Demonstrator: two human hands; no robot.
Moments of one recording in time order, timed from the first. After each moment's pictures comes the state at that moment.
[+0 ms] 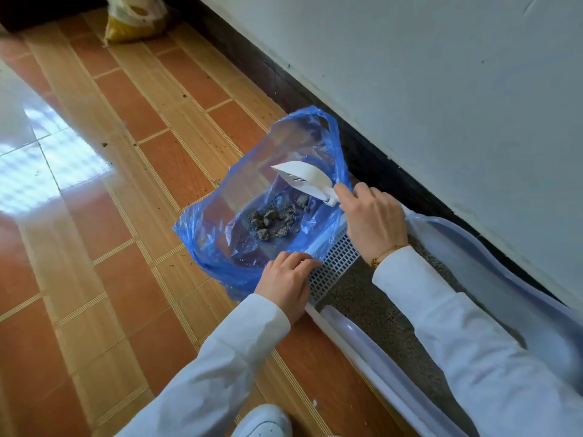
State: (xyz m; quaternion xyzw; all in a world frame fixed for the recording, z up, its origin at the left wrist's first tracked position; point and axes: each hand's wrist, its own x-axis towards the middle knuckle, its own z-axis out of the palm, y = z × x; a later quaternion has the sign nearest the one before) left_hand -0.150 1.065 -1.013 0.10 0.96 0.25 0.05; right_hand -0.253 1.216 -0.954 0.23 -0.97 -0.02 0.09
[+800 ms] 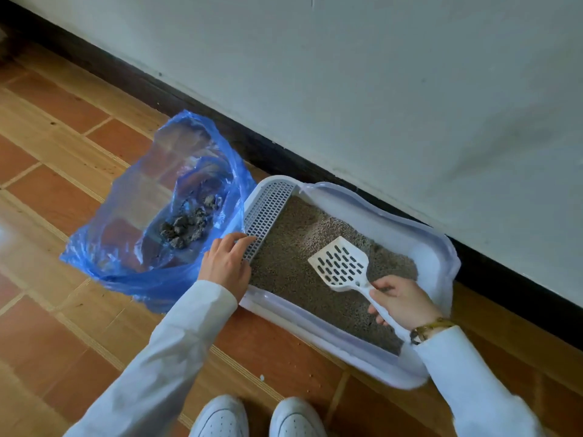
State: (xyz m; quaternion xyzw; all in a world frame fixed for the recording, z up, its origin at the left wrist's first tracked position) left_hand -0.158 1.108 -1.007 0.13 0.96 0.23 0.04; right_hand -0.072 1.391 -0.965 -0.29 -0.84 0.41 -0.20
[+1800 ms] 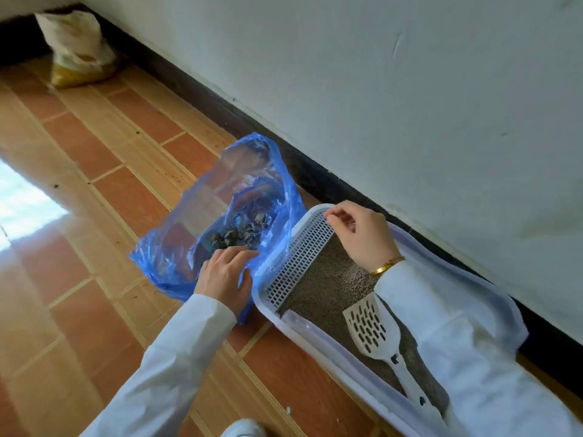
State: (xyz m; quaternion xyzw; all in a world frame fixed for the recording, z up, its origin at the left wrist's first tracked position) left_hand -0.159 1.050 -0.978 0.06 0.96 0.25 -0.05; right_hand -0.219 1.282 -0.917 0.06 -0.93 0.35 -0.01
